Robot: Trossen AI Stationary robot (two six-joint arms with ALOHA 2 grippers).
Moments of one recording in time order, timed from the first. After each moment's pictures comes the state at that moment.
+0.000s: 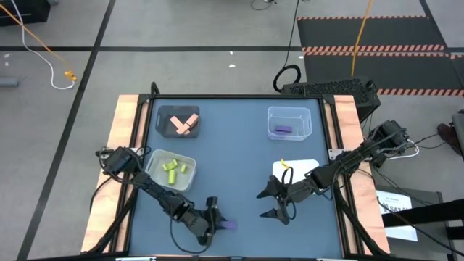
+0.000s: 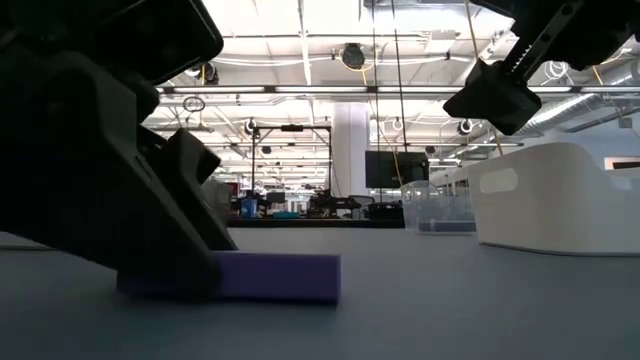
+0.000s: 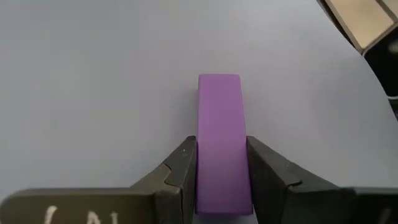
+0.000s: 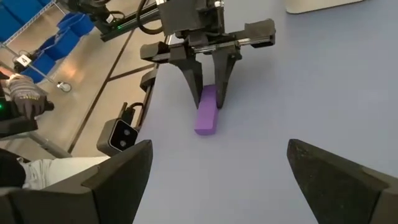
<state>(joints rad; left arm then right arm) -0.65 2.01 0.94 0.32 -0.31 -0.45 0.51 1.42 0.59 0.36 0.13 0.61</state>
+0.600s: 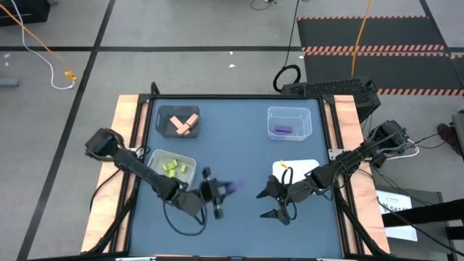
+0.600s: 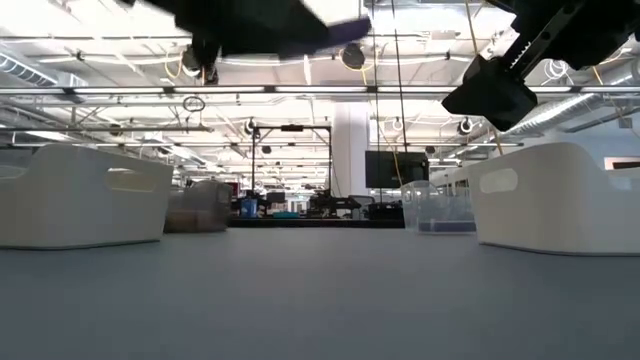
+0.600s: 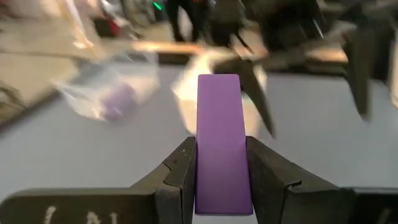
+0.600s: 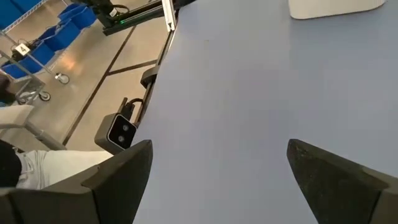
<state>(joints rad) -0.55 1.72 0.93 0.40 -0.80 -0.25 0.51 1.42 0.59 0.36 0.13 0.55</state>
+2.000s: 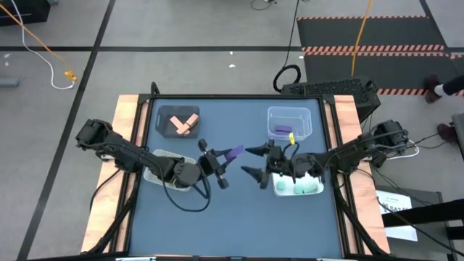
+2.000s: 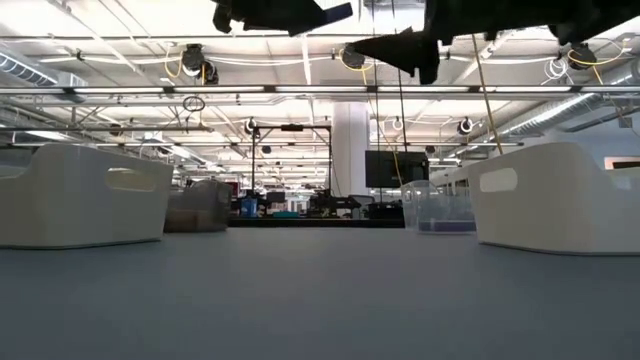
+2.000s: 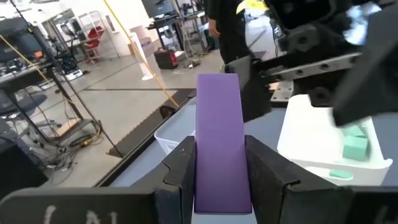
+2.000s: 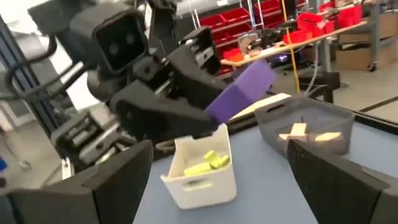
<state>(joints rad) -0.36 1.55 0.93 0.44 -0.88 0.09 0.27 1.42 0.59 0.85 0.47 0.33</state>
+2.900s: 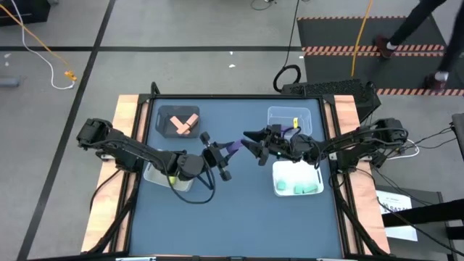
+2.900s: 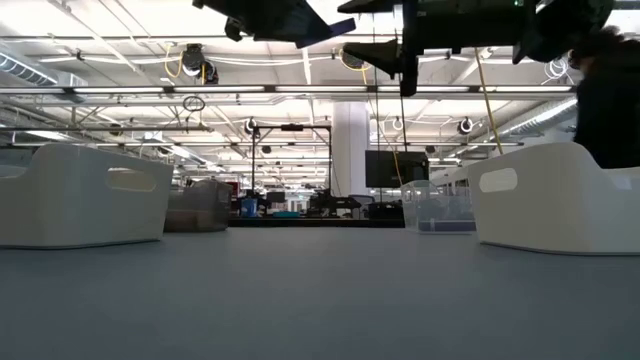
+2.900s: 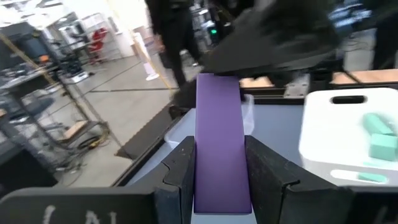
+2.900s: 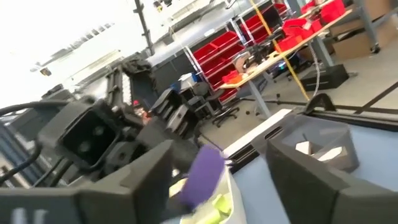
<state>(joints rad) -0.27 1.55 0.93 0.44 -0.82 0.15 0.07 1.42 0.59 0.98 0.34 0.54</state>
